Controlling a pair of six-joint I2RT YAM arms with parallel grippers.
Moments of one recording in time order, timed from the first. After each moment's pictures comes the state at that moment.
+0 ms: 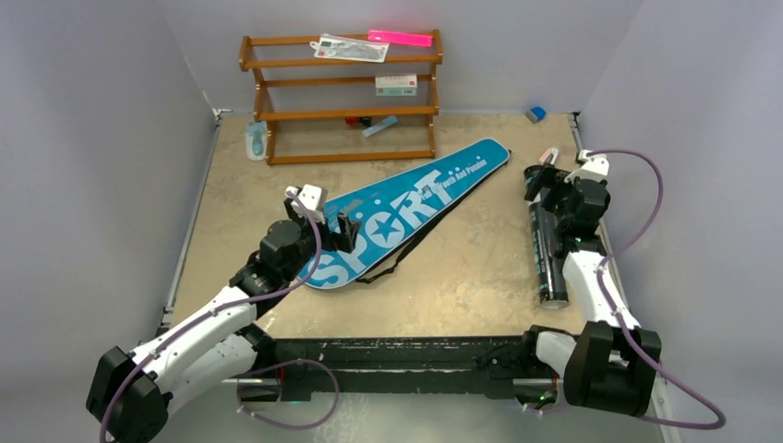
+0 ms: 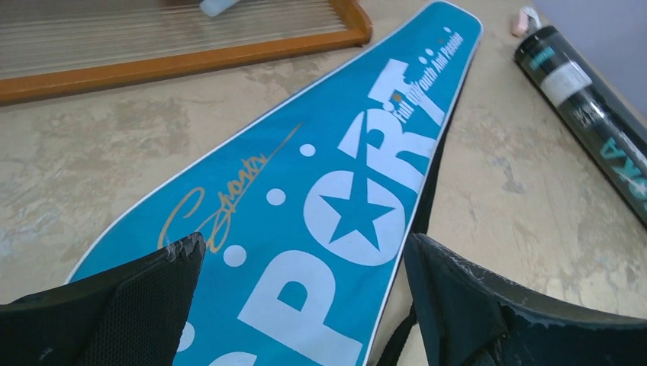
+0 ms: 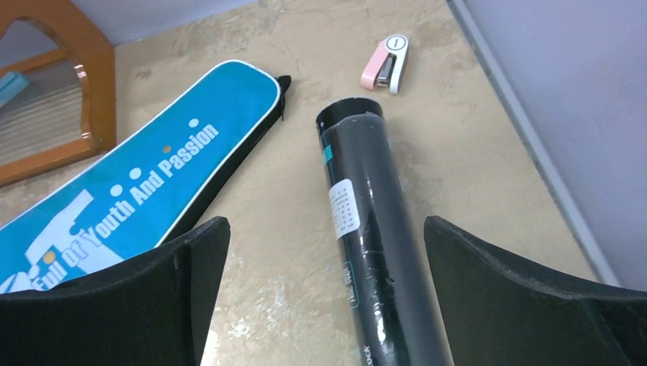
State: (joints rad) left arm -0.62 0.85 0.48 0.17 -0.14 -0.23; right arm -0.18 1.10 0.62 0.18 -0.02 0.19
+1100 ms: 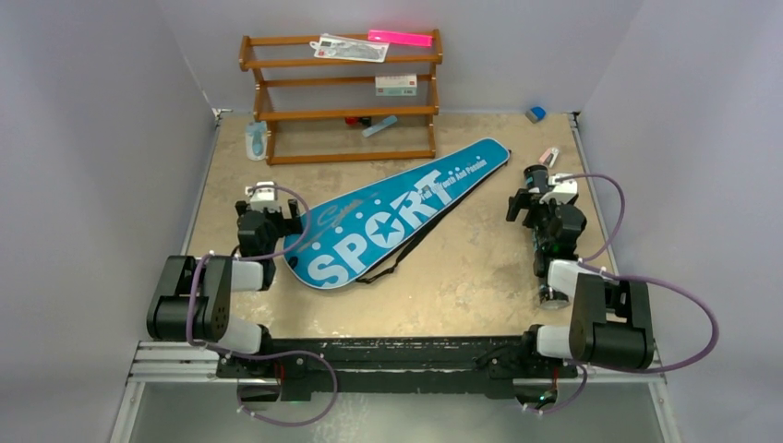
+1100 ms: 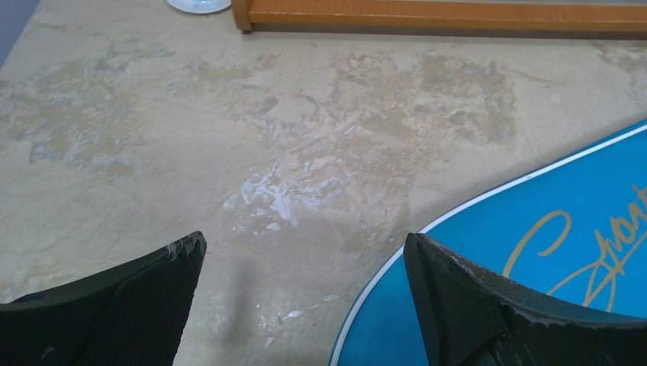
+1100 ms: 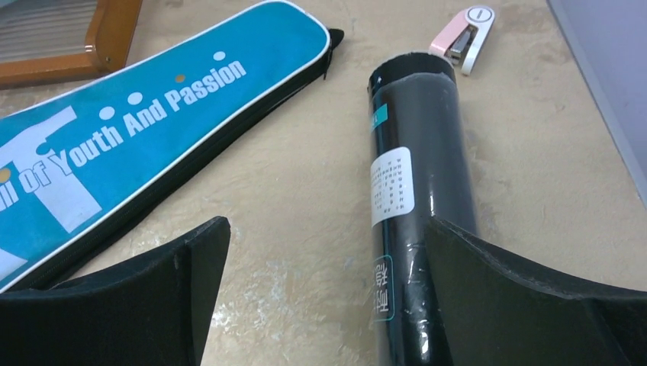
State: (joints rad) left arm -0.01 1.45 0.30 0.88 -0.06 -0.04; right arm -0.15 1.33 0.36 0.74 -0.16 0.08
